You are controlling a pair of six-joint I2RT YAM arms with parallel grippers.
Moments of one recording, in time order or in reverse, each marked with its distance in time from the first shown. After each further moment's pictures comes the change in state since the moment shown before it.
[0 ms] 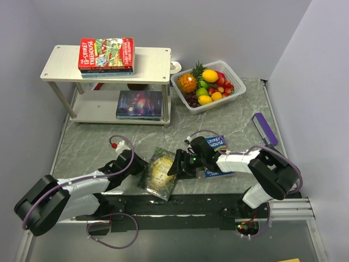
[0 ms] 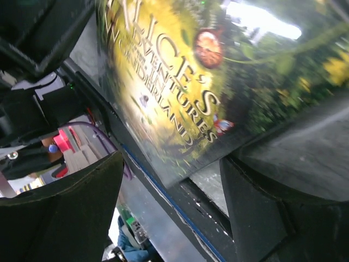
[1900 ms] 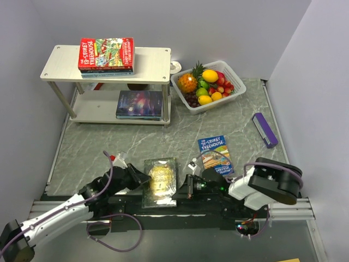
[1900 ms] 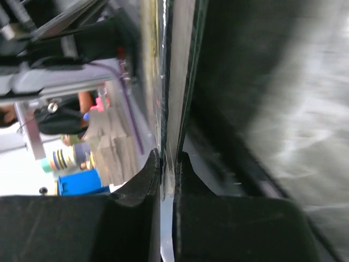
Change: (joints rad) left arm -0.147 -0.720 -0.161 -0.392 0.146 -0.137; right arm 0.325 -0.052 -0.483 0.815 0.155 0.306
